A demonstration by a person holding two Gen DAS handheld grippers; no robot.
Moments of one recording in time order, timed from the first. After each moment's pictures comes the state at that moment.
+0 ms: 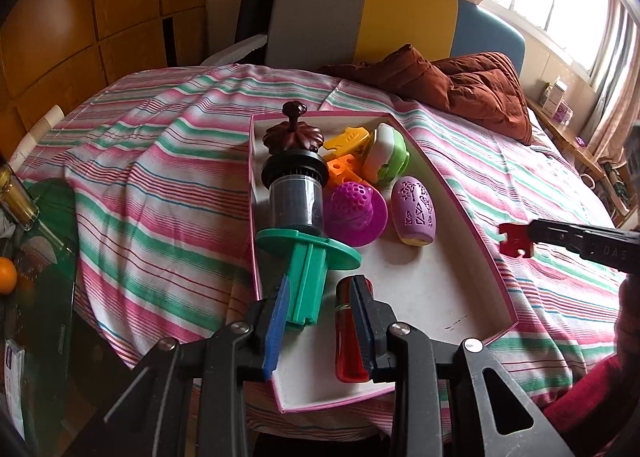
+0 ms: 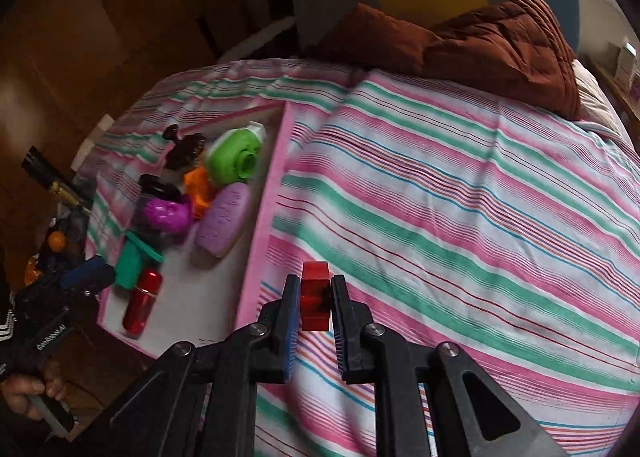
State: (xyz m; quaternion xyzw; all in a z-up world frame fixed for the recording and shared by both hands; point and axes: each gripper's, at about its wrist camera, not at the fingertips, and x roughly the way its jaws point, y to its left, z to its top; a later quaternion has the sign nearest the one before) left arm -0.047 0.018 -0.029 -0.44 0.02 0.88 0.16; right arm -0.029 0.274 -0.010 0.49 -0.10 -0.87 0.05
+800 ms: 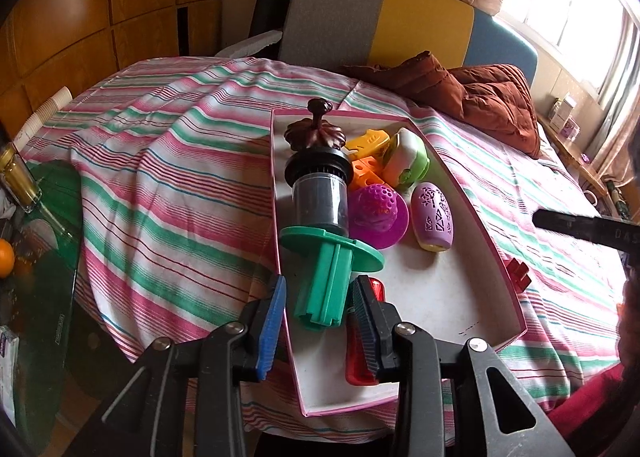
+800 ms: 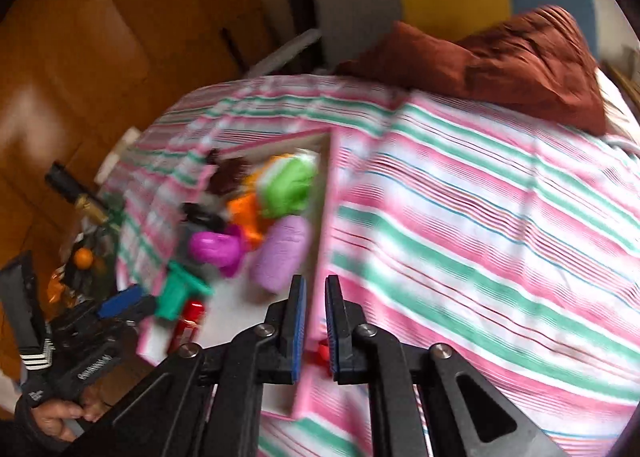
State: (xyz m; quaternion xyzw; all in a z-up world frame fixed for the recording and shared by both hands) left arm -0.054 0.001 -0.035 -0.44 -0.01 0.88 0.15; right arm -0.040 0.261 -0.003 0.47 -0.13 -0.87 0.06
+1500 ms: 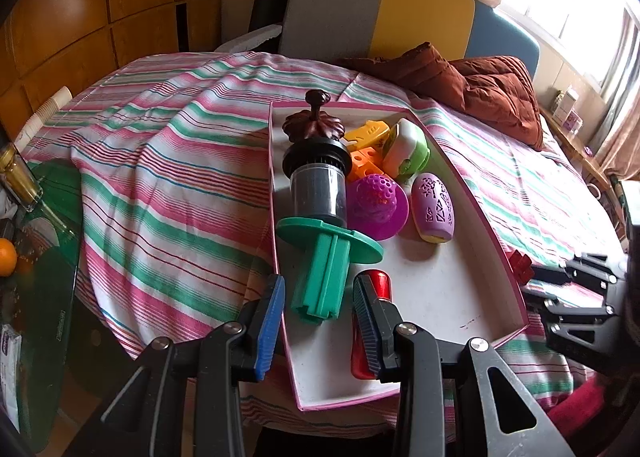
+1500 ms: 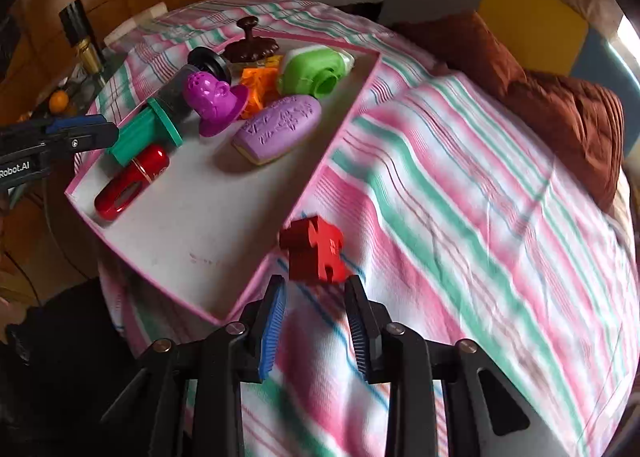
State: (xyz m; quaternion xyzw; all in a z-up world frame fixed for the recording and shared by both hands) left arm -0.052 0.007 -0.036 -0.45 0.00 0.88 0.14; right arm -0.015 0.216 -0.052 0.51 0.11 -0.85 0.11
